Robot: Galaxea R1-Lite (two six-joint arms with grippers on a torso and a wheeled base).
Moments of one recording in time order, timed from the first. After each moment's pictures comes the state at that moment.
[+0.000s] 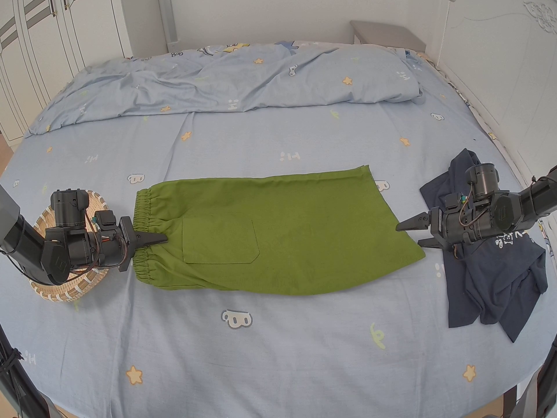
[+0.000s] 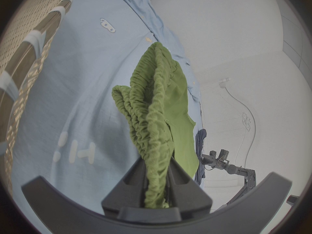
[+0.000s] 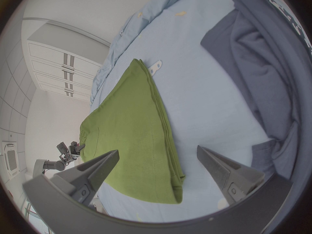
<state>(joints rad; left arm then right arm) 0.09 1.96 -0.81 -0.65 -0.78 -0.66 0.02 2.08 -1.21 -0.05 0.64 0.32</state>
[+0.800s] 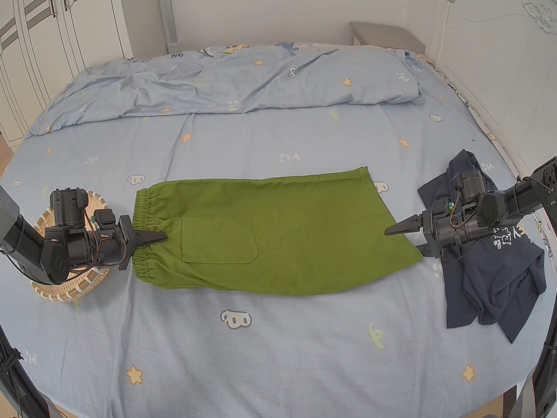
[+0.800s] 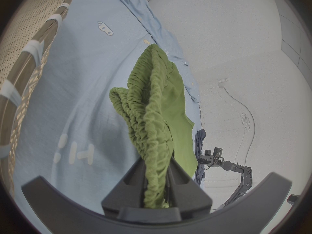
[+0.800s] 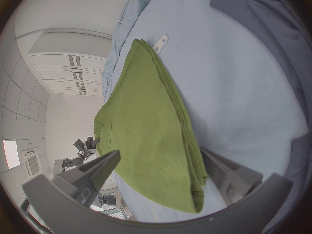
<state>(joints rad) 0.09 1.96 -0.81 -0.65 -0.78 -0.66 0.03 2.22 -1.35 0.11 0.84 0.33</state>
